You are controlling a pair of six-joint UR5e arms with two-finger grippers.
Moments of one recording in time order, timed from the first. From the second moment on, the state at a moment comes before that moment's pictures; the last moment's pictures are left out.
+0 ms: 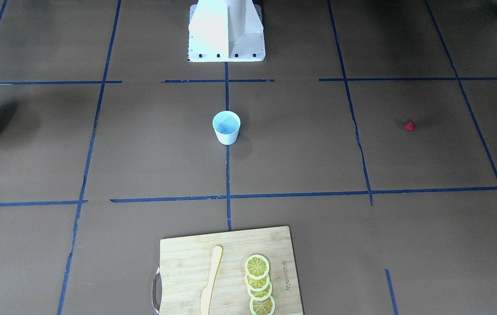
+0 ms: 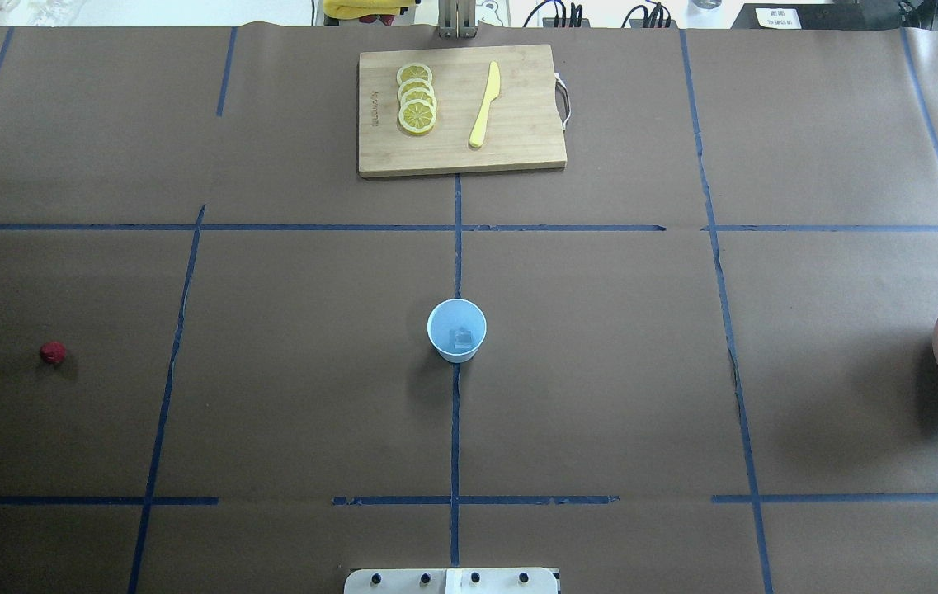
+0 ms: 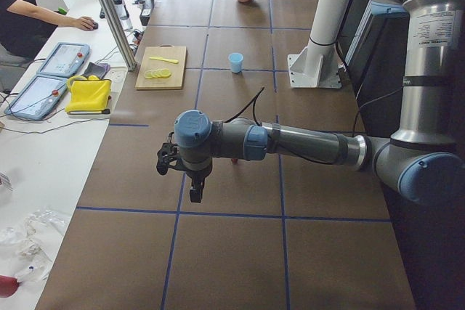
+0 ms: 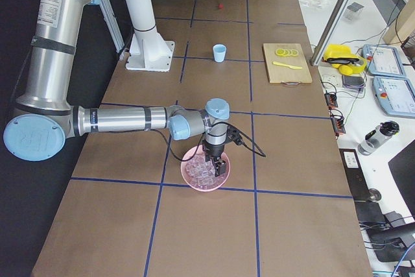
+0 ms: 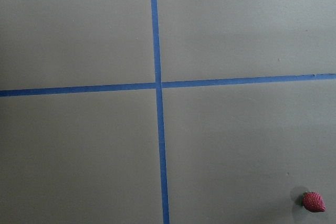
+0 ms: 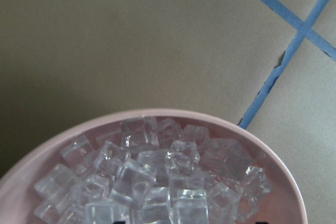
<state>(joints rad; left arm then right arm) -1.60 -1.55 -1.74 -1.49 -2.42 0.03 1.15 -1.78 1.78 -1.36 2.05 -0.08</state>
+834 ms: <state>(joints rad) -1.60 -1.55 -1.76 -1.49 -2.42 0.02 1.15 -1.78 1.77 -1.36 2.06 -0.08</state>
